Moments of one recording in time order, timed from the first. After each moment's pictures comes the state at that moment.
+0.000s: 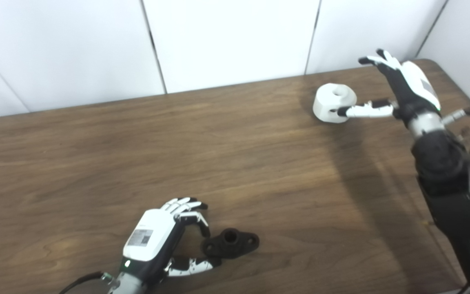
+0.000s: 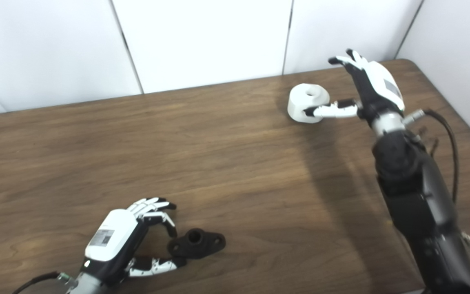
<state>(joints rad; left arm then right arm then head) 0.15 0.32 -0.39 -0.32 0.83 -0.05 -0.14 -0.32 -0.51 -0.03 -0.17 -0.56 0.44 0.14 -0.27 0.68</state>
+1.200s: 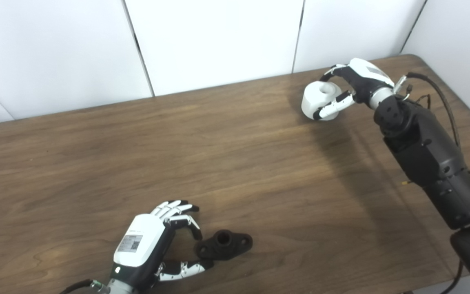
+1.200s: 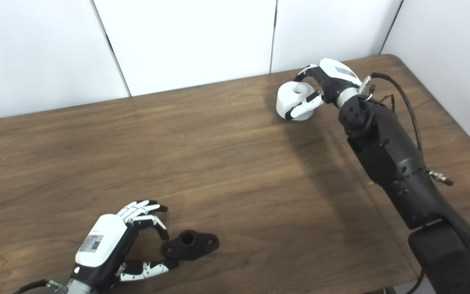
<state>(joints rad) 0.15 0.33 -0.37 -0.30 0.81 -0.09 -0.13 -0.51 -0.58 0.17 0.12 -0.64 0.46 0.32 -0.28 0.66</state>
